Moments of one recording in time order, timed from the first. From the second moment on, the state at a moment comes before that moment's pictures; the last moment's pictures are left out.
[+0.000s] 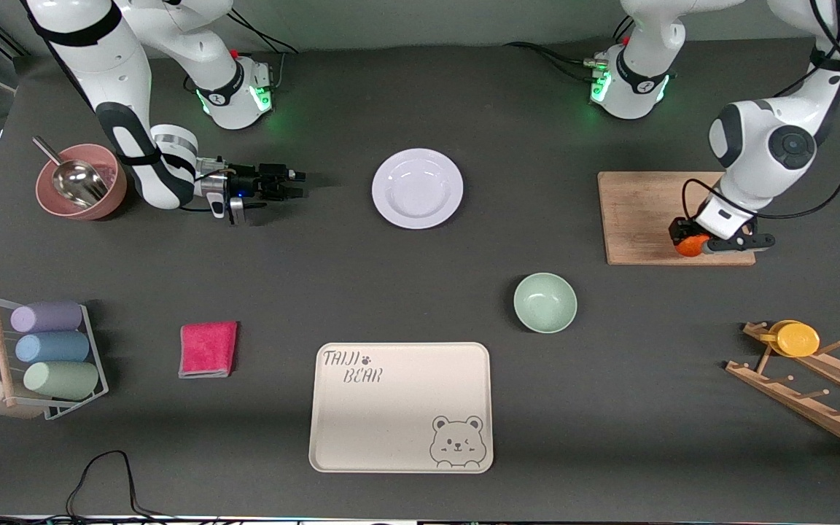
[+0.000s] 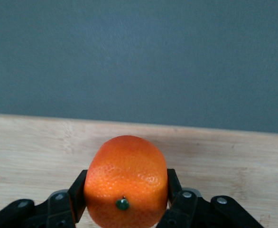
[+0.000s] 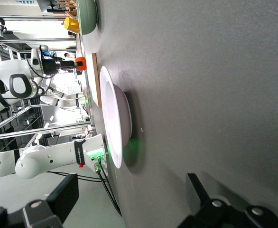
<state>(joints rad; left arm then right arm) 0.09 0.07 0.05 -2.59 0.07 2.68 0.00 0.36 0.35 -0.35 -2.74 1.53 1.81 -1.40</state>
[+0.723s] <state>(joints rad) 0.09 -0.05 0.04 -1.84 0.03 1.64 0.02 0.36 0.38 -0.34 -2.72 1.53 1.81 -1.40</state>
